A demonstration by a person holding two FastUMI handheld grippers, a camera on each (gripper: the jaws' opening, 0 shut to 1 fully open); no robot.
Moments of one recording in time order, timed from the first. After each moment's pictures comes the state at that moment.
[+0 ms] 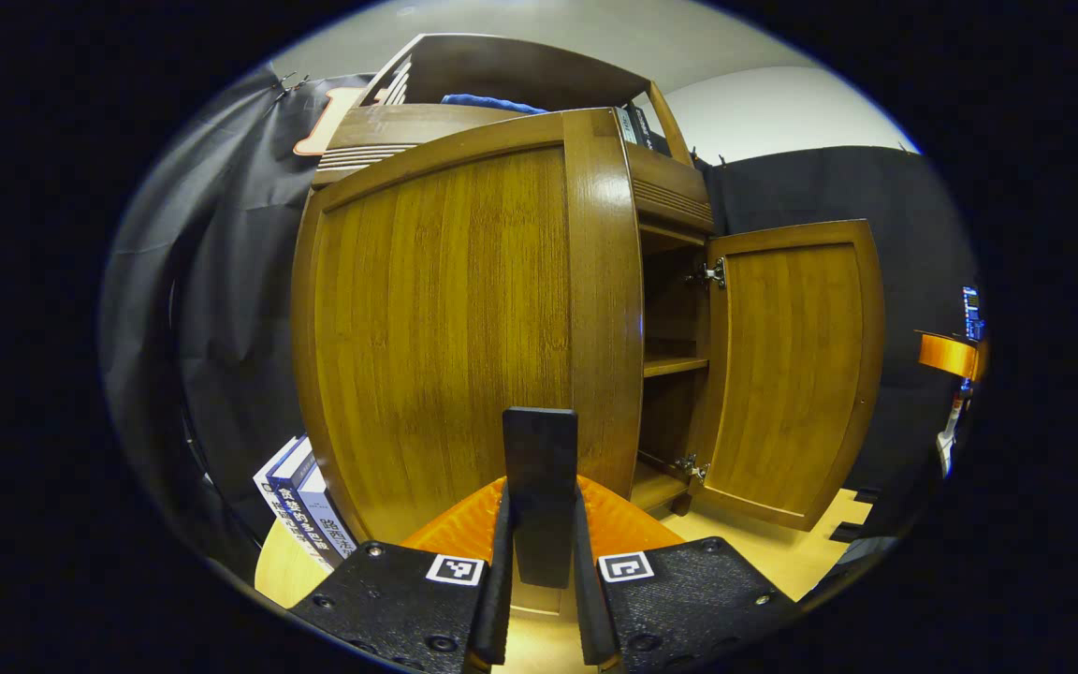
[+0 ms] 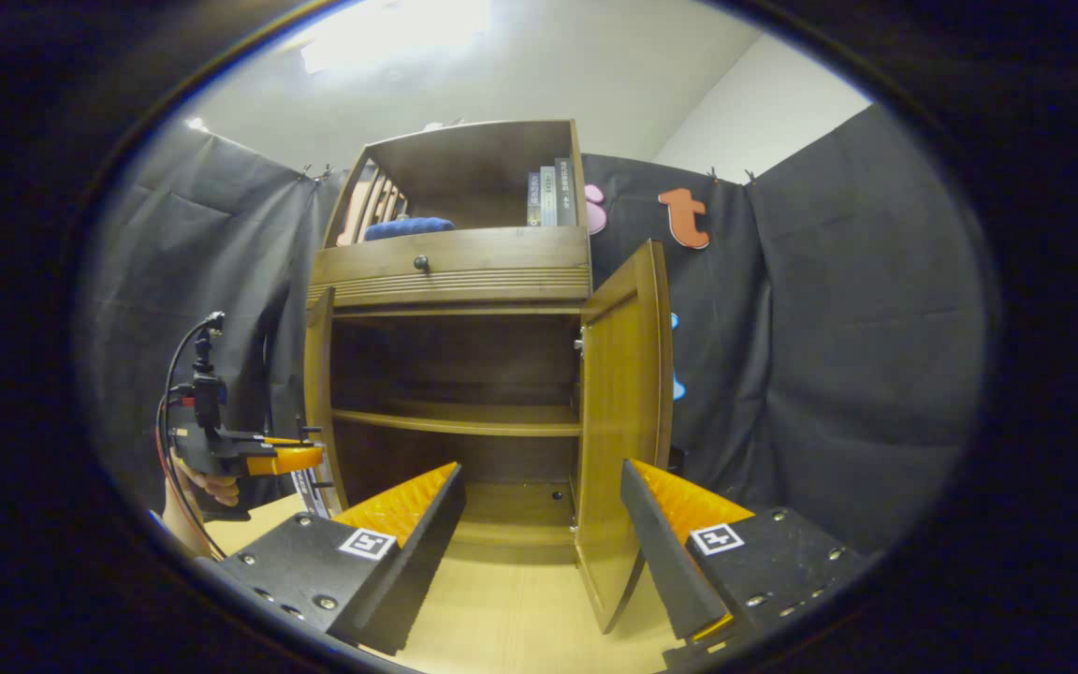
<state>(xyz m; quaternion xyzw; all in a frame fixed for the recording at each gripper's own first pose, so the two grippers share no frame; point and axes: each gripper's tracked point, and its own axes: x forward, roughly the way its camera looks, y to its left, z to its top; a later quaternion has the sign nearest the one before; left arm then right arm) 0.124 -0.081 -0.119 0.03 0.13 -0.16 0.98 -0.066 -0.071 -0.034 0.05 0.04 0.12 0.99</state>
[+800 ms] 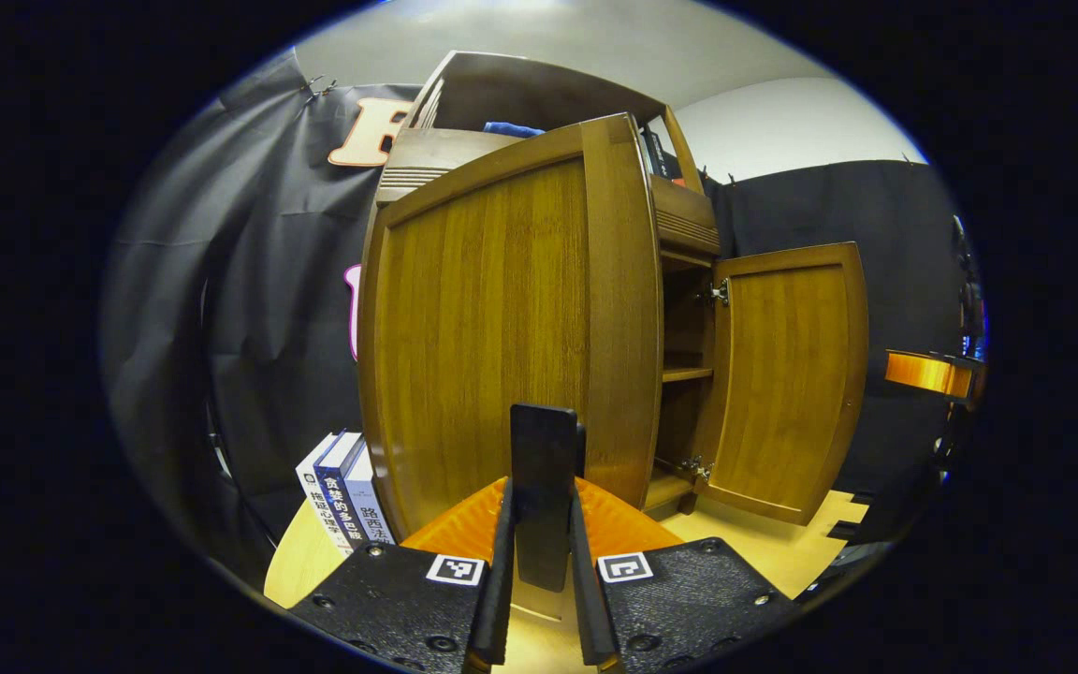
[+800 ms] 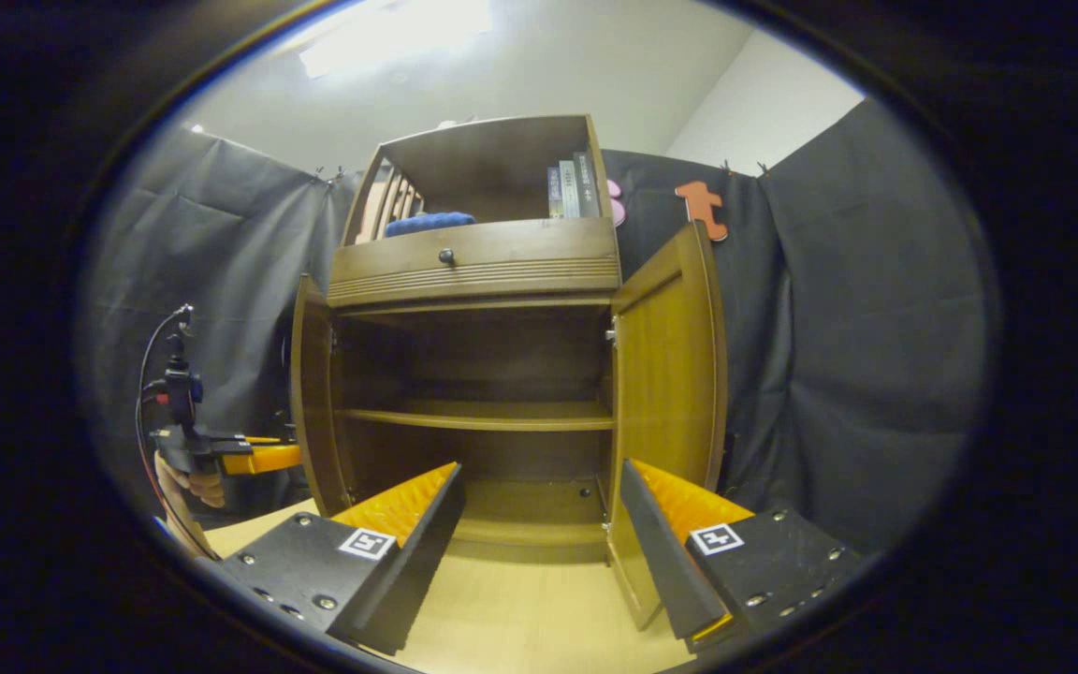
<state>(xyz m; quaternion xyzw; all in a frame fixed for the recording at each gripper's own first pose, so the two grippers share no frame) 0.118 -0.066 -0.111 0.01 0.10 -0.14 0.98 -0.068 -0.030 -0.049 0.06 0.04 0.15 0.99</state>
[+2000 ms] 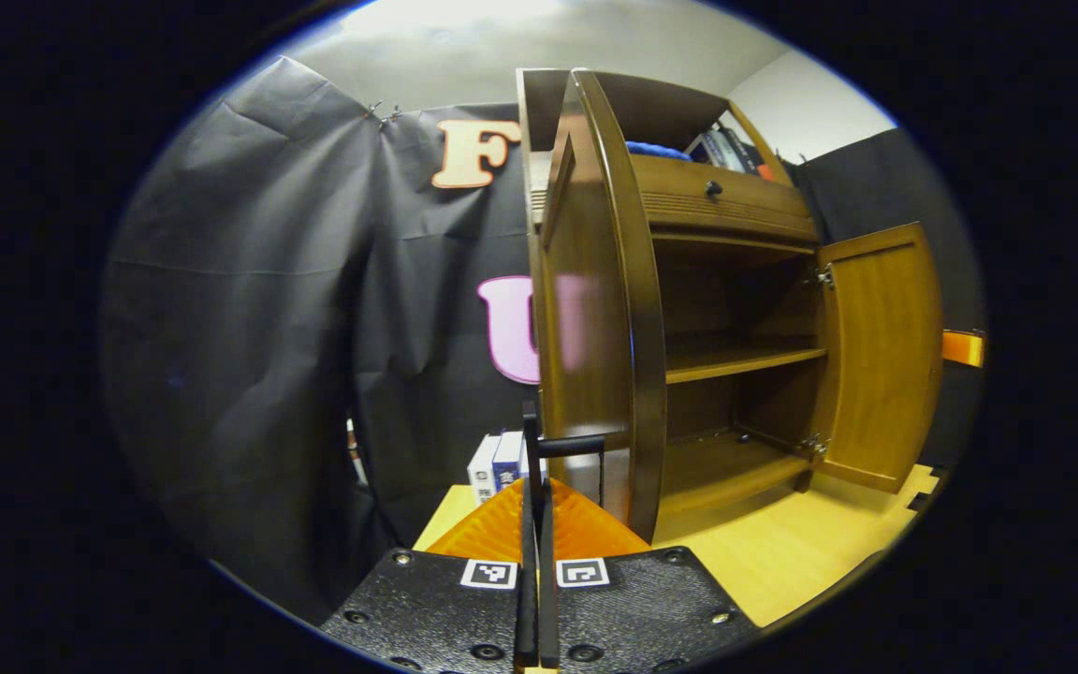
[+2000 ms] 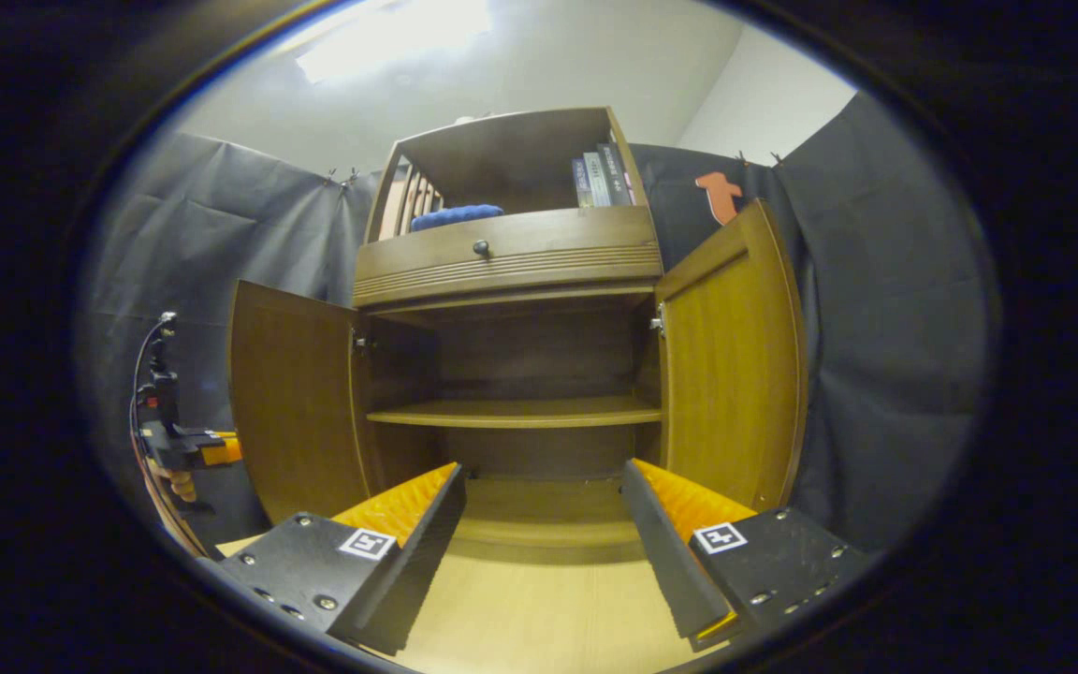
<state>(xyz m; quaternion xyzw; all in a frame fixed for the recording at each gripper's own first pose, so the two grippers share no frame) 0.109 0.027 -0.101 0.06 0.10 0.01 0.99 -0.070 0.030 -0.053 0.07 0.04 0.17 0.98</state>
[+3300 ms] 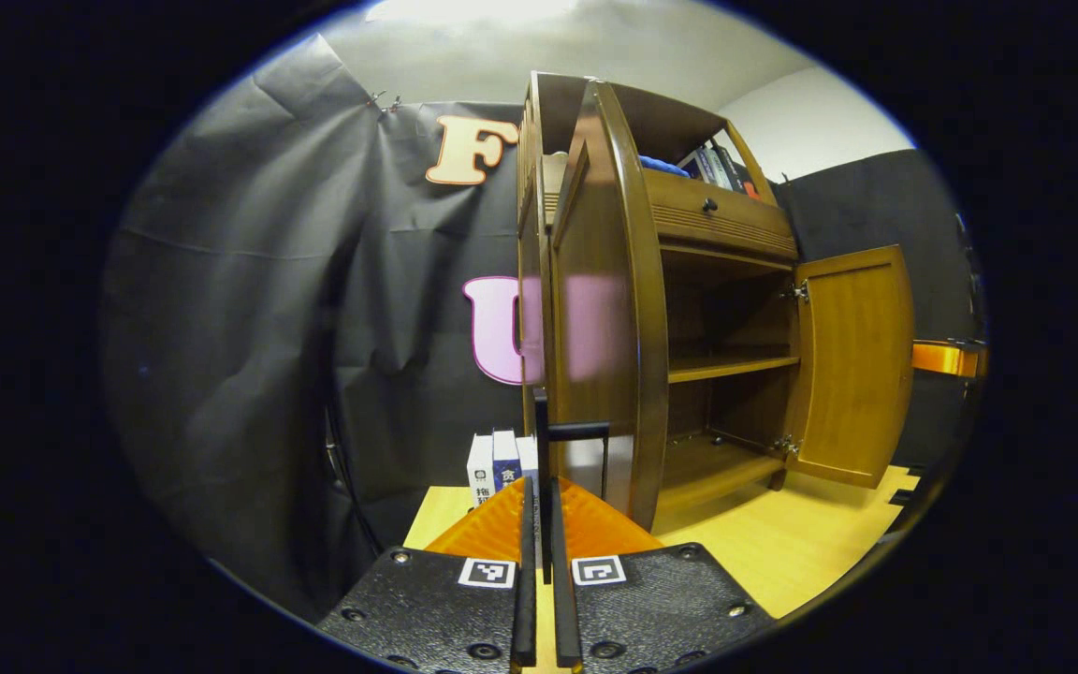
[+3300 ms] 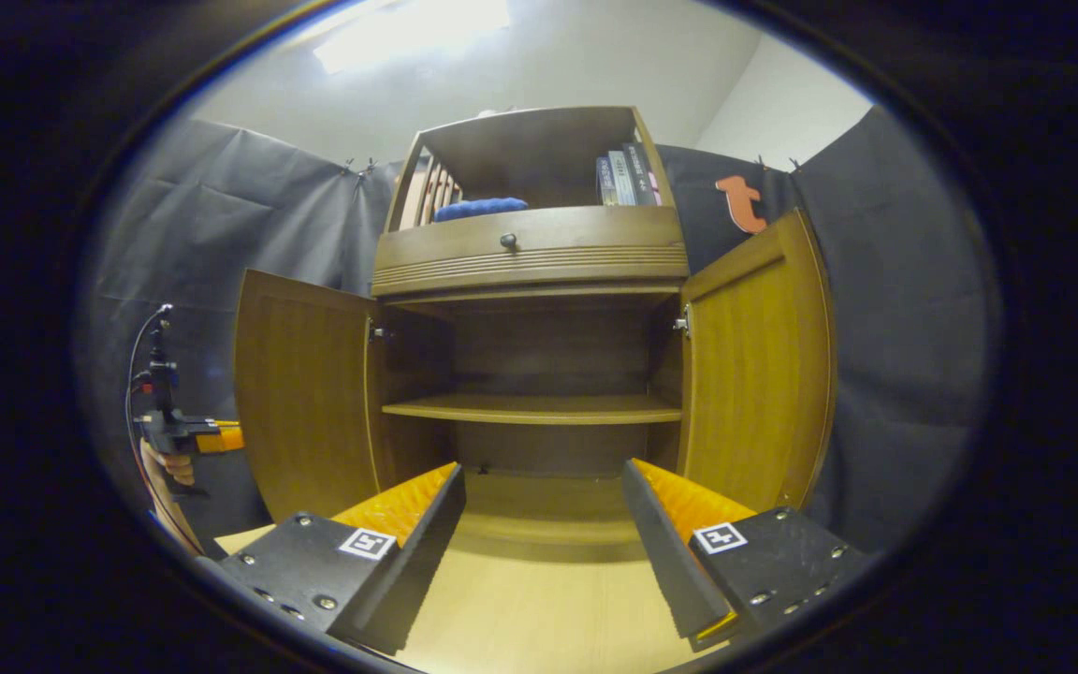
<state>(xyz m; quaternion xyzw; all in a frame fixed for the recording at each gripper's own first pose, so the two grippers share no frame) 0.100 0.032 -0.101 0.04 0.09 -0.03 0.99 -0.084 0.050 -0.051 0.06 0.04 0.19 0.98</state>
